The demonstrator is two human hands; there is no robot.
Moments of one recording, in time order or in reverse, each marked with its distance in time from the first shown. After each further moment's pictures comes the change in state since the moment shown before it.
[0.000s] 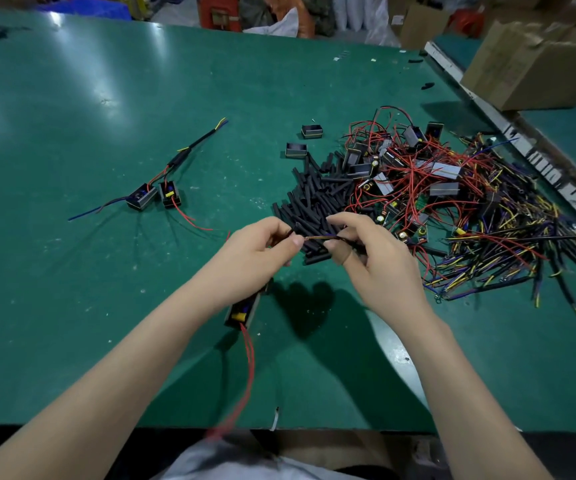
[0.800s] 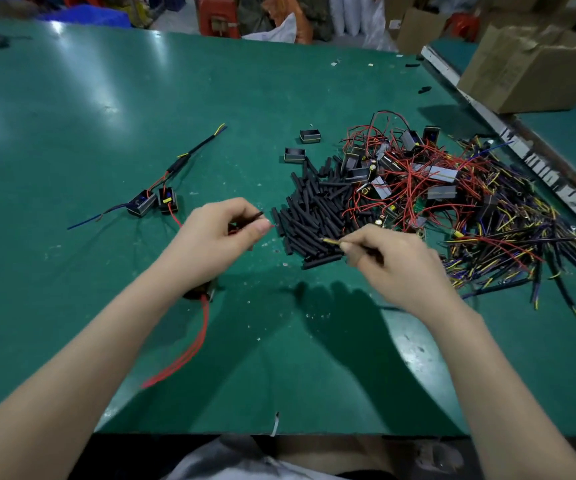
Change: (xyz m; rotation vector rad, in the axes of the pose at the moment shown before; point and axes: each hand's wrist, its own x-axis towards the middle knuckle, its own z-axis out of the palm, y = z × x) left_hand 0.004 -0.001 -0.038 0.317 0.177 0.159; right_hand 0.009 0.015 -0.027 -0.268 -0.161 0.022
